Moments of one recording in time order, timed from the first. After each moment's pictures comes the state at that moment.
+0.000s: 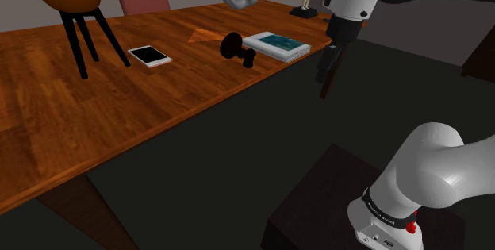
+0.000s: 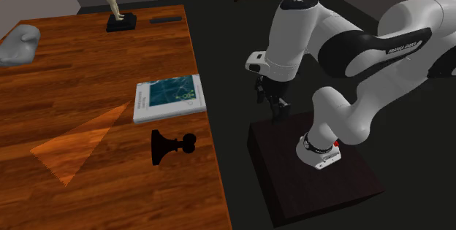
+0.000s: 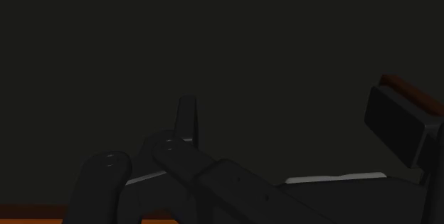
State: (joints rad) arm 0.01 -0.82 -0.03 -2.39 0.01 1.62 -0.17
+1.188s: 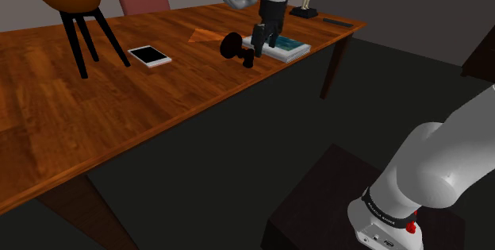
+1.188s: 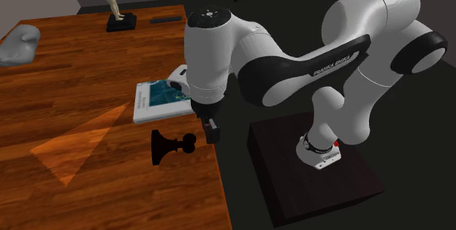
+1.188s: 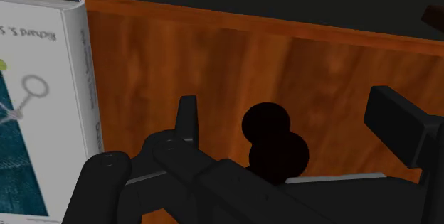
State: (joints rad) arm 0.02 -0.22 0.04 -1.90 -0.04 1.79 -0.10
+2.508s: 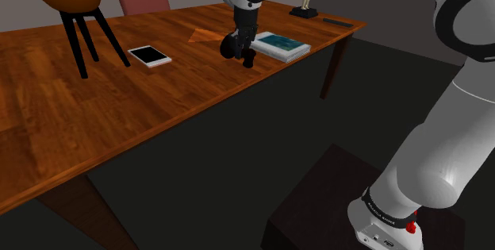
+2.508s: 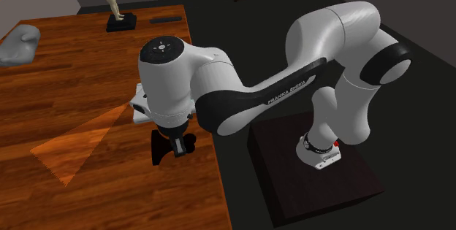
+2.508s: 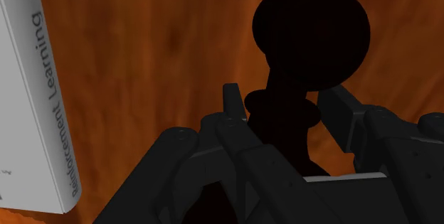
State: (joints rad) arm 0.04 0.05 0.06 -1.69 -0.09 1.86 -0.06
